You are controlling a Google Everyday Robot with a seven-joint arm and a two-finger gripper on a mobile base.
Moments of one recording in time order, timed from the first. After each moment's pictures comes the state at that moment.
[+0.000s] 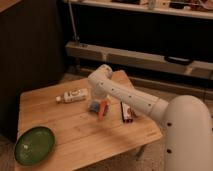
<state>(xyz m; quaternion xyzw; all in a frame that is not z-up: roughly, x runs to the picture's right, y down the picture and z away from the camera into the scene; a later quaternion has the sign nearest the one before) -0.042 0.070 0.895 -0.14 -0.23 -0.69 0.67</state>
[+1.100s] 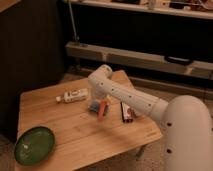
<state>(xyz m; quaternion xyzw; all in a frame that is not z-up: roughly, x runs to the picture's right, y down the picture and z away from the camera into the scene) -0.043 0.071 0.894 -0.14 -0.23 -0.70 0.67</state>
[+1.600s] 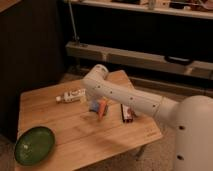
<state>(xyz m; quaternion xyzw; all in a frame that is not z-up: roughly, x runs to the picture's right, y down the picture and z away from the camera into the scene) -0.086 0.069 0.791 -0.08 -0.21 -0.77 0.59</state>
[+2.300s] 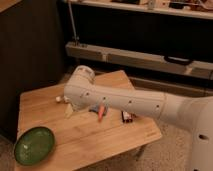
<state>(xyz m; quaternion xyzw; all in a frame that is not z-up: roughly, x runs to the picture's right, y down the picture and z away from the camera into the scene) -0.125 0.096 0.720 -0.06 -0.24 -0.82 0.52</state>
